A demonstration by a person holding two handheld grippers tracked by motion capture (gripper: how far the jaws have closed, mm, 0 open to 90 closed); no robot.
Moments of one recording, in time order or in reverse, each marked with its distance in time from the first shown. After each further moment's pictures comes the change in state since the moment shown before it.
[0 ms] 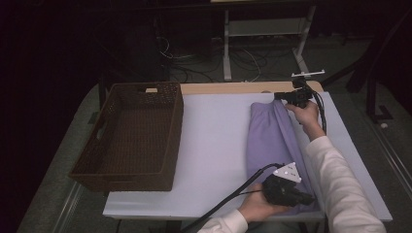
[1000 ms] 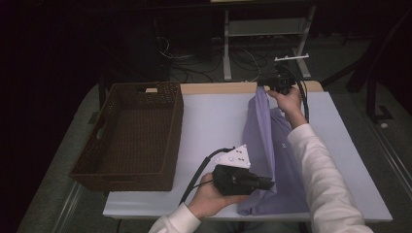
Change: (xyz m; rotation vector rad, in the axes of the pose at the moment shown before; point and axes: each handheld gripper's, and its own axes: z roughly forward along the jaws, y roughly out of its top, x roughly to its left) left arm -0.040 0.020 -0.141 -0.072 0.112 0.051; right arm 0.066 0.049 0.003 -0.043 0.048 -0.003
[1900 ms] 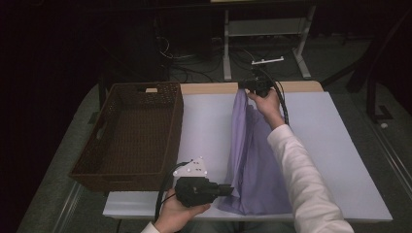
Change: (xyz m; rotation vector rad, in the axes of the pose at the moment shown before) left arm -0.003 -0.061 -0.068 -0.017 0.148 -0.163; right arm 0.050 0.002 0.041 -0.003 0.014 -0.052
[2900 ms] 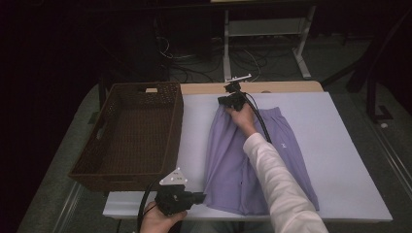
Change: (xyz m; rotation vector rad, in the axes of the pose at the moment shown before) left arm 0.026 -0.070 -0.027 0.135 0.218 -0.180; right arm 0.038 -0.038 0.086 0.086 -0.021 -0.058
